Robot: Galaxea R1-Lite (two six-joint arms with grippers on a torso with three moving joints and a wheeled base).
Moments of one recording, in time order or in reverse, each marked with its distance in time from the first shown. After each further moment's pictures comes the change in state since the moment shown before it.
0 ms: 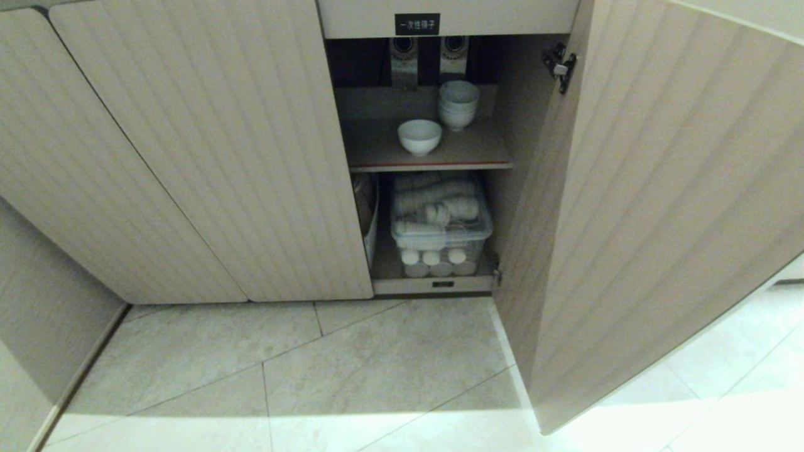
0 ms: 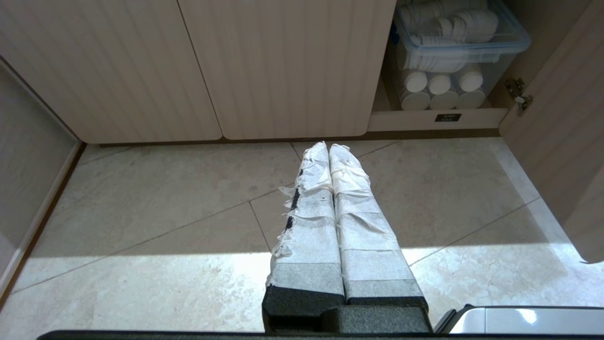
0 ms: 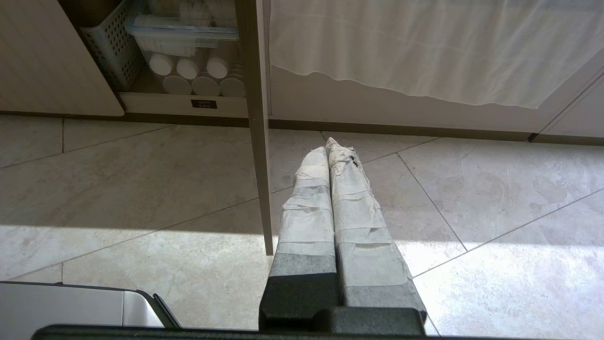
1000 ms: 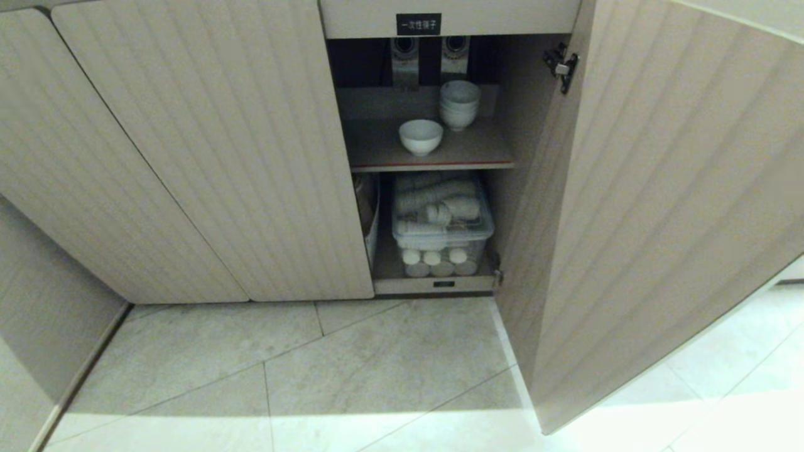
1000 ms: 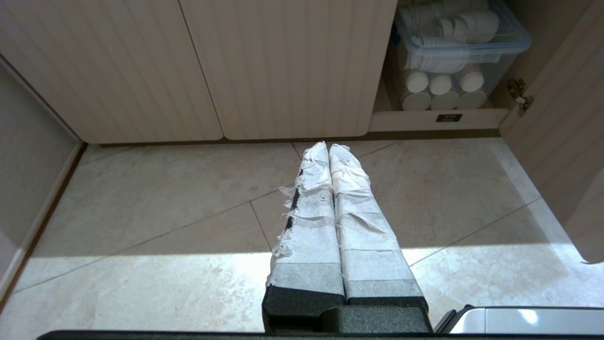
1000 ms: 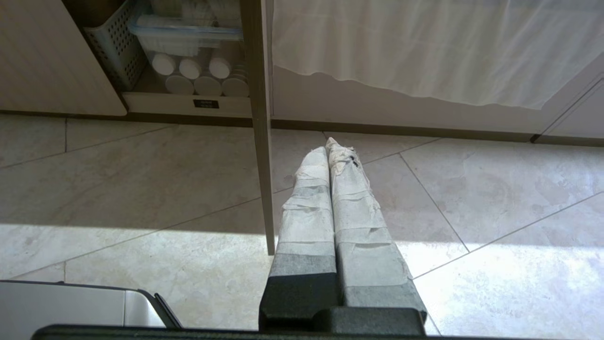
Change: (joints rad) left arm 0.000 0.000 0.000 -0.001 0.000 -0.002; right arm 0.000 0.000 0.000 0.000 0.000 0.001
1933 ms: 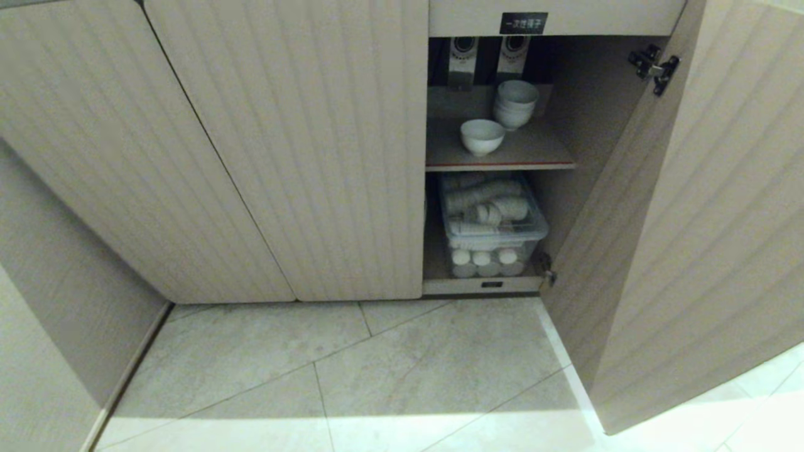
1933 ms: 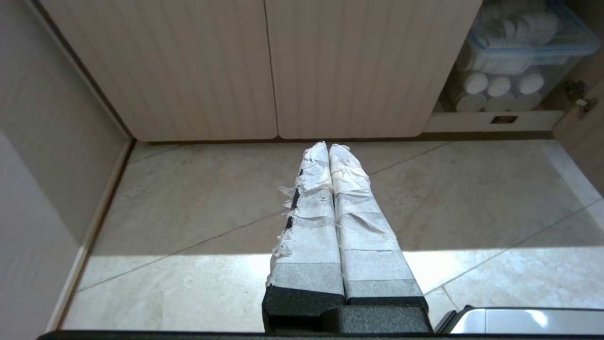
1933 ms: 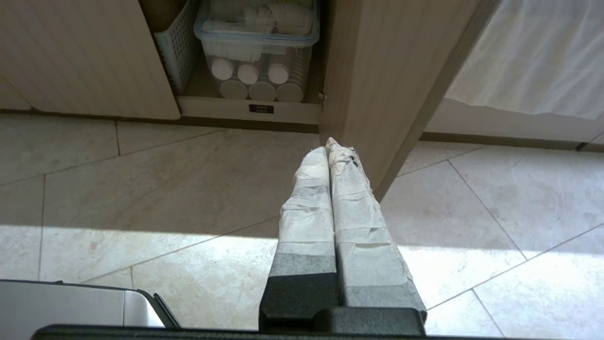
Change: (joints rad) left arm -0.001 0.000 0.000 0.001 0.001 0.000; right arm 0.000 0.000 0.000 -0.002 0.001 -0.001
